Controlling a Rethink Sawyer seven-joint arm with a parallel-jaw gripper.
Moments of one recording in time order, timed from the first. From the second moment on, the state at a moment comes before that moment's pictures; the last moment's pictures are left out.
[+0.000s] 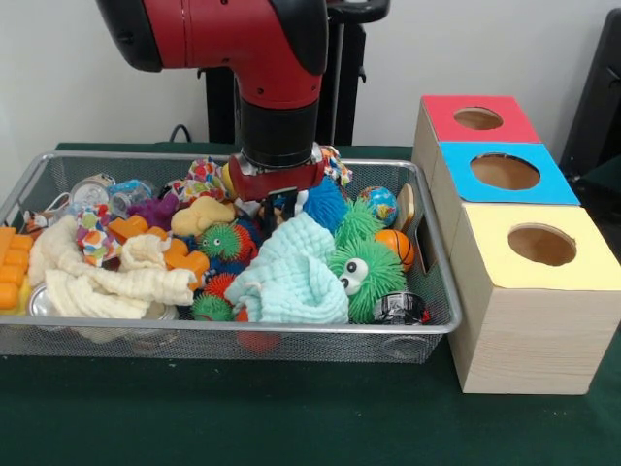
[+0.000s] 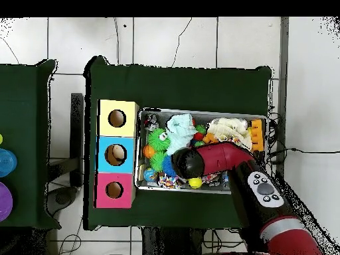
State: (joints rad) arm -0.55 -0.53 0.35 1.69 -0.65 0.54 1.57
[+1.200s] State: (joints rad) arm -0.29 -0.93 0.24 1.81 -0.40 0.75 1.57
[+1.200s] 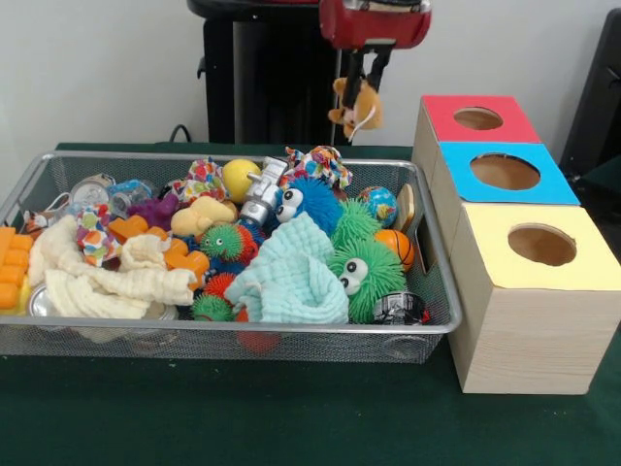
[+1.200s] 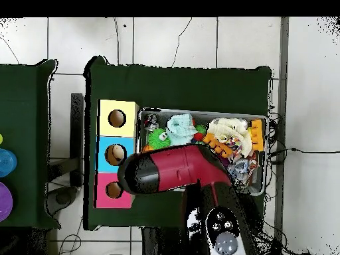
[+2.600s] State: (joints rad) arm 0.02 -0.94 0.09 2.00 -0.13 0.59 1.76
